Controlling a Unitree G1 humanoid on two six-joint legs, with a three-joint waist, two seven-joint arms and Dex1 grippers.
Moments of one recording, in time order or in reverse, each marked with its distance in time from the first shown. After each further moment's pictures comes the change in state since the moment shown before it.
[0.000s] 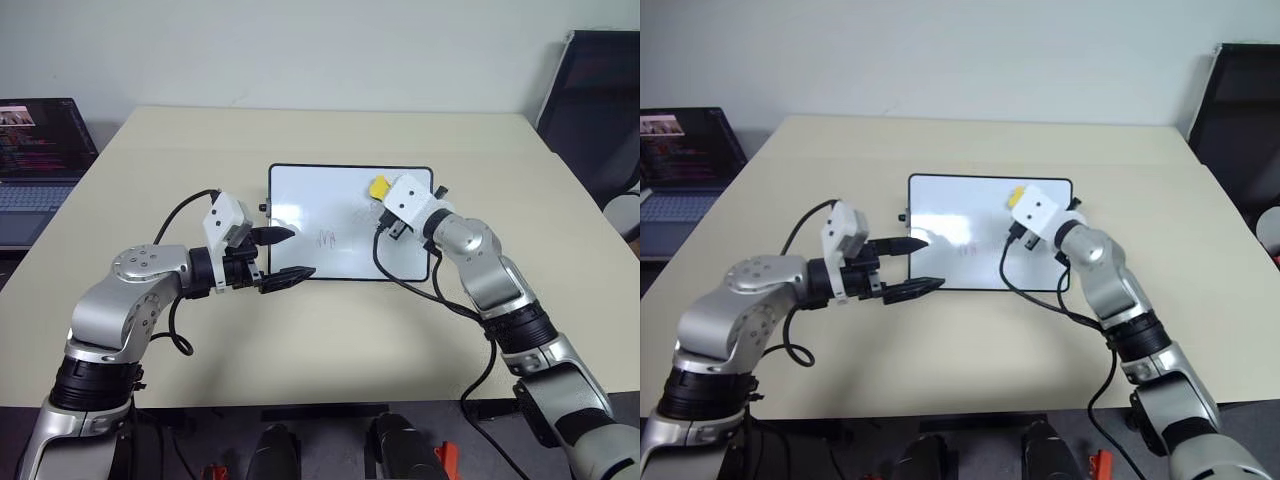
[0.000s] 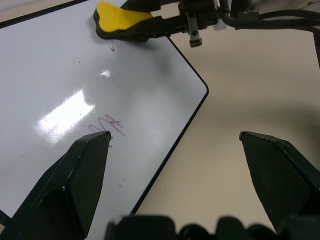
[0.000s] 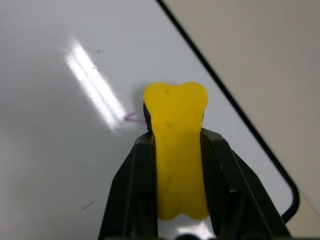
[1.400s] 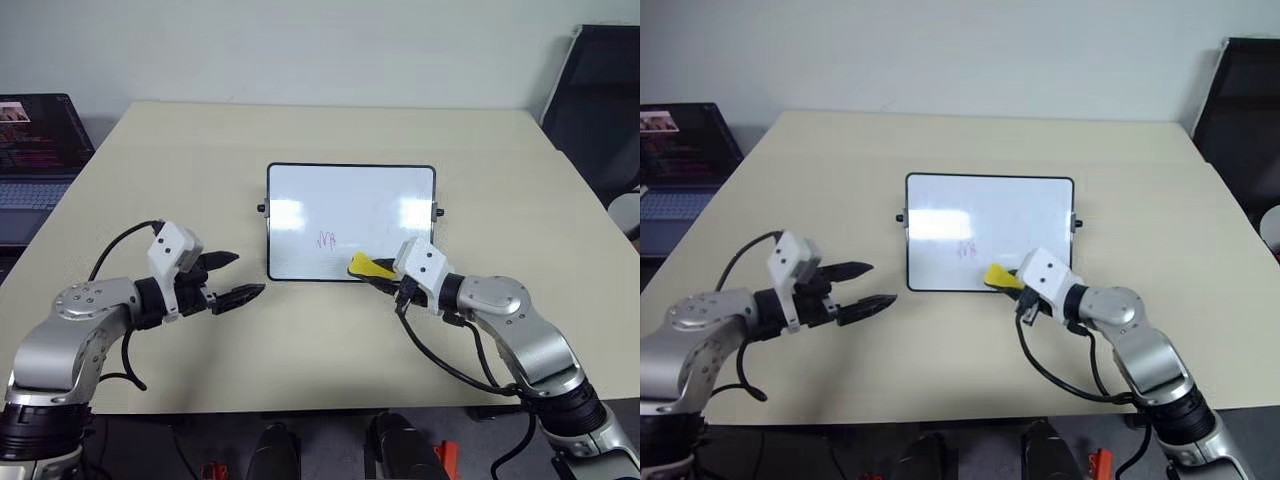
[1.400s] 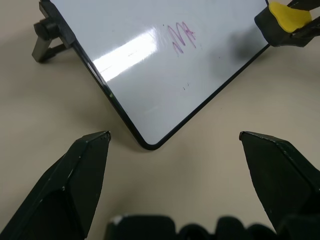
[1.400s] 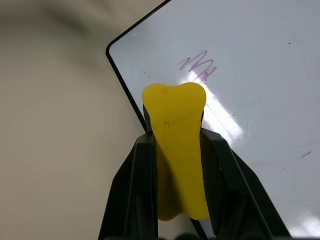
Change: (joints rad) left arm 0.269 0.102 0.173 -0.032 0.018 0.004 0.068; right arm 0.332 -0.069 -0.060 -0.465 0.349 0.163 0.179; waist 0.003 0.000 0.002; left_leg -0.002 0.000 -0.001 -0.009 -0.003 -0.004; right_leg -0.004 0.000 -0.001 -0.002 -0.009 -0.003
